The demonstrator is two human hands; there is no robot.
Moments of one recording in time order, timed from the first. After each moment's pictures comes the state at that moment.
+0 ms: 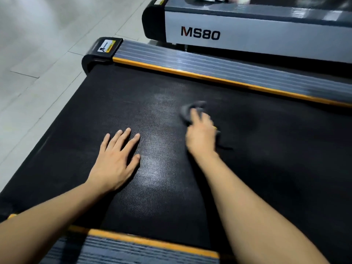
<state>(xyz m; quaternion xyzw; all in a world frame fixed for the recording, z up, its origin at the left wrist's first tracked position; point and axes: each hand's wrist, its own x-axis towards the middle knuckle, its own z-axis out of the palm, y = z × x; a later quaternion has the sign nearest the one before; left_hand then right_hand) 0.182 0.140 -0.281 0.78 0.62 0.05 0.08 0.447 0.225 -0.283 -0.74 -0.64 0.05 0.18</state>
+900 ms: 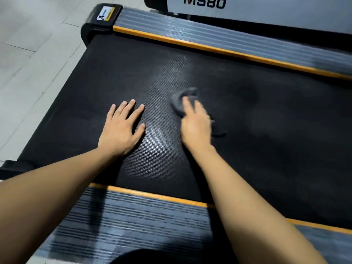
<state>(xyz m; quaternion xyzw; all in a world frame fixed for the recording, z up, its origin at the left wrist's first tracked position) 0.181 0.136 -0.285 0.78 0.62 0.10 0.07 0.423 0.157 -0.286 -0.72 -0.67 0.05 0.19</state>
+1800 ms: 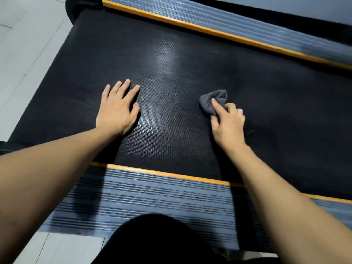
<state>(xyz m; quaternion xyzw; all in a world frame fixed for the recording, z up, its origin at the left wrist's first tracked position) 0.184 0.137 -0.286 0.77 0.62 0.12 0.05 0.508 0.084 -0.255 -0.73 -0.67 0.00 0.11</state>
